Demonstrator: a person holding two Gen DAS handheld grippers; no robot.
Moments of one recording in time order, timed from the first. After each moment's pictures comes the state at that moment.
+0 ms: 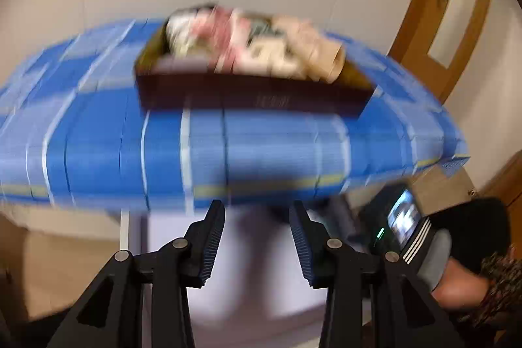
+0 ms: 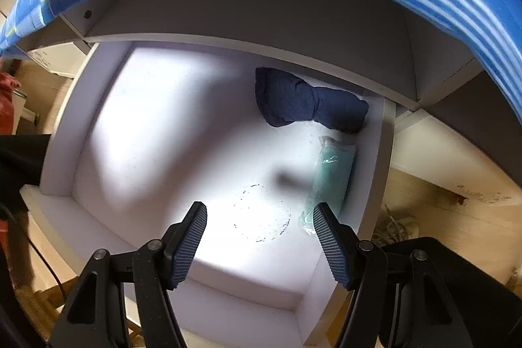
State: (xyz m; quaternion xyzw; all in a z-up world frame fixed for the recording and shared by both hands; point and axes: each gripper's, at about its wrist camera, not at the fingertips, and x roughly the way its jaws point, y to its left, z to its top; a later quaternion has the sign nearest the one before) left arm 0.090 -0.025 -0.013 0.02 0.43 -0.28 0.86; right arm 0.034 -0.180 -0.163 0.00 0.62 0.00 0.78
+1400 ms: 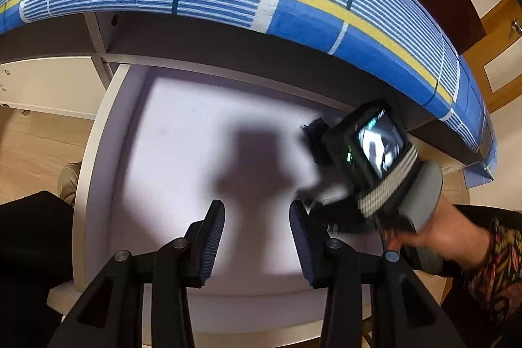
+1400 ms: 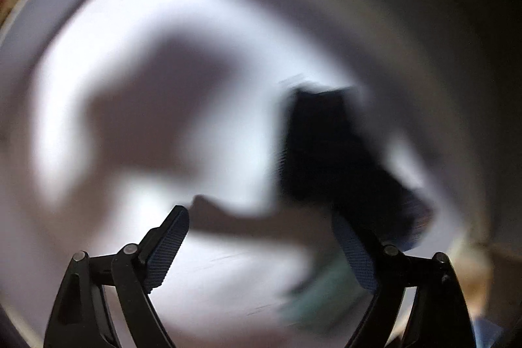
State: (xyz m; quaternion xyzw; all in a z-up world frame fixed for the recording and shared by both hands) left arm 0.096 -0.007 -0.130 -0.07 0.58 -0.20 0.78; right arm 0.104 -0.138 -0.253 -0.17 0.68 0.10 0.71
